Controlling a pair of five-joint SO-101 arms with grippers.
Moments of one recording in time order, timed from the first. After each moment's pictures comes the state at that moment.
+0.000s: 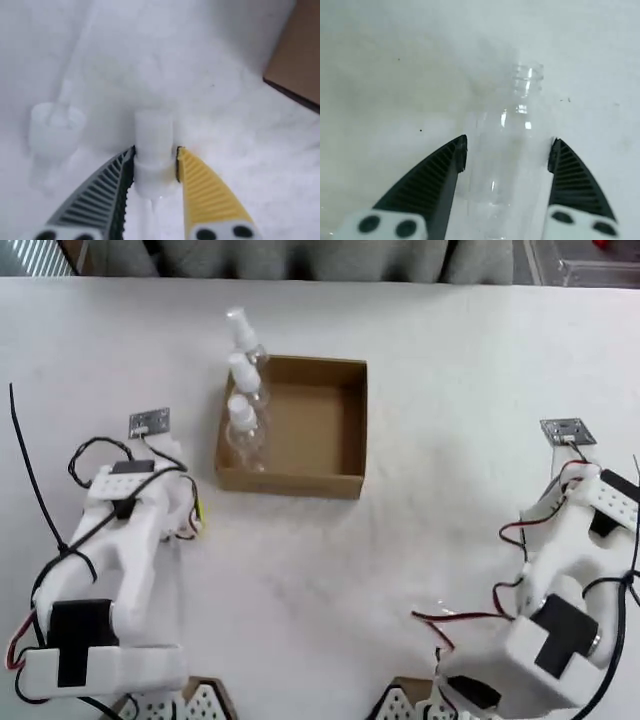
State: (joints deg) left arm -9.6 -4.6 44.6 55.6 12.3; right arm 33.5 1.5 25.7 63.1 40.8
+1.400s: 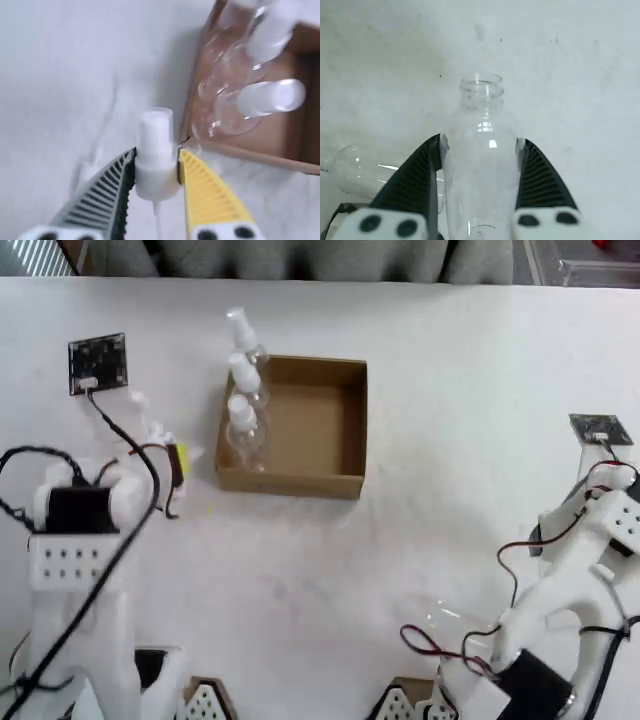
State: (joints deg) left arm -4.8 -43.0 30.6 70.6 12.1; right arm 35.6 -18.4 22.6 83.0 37.9
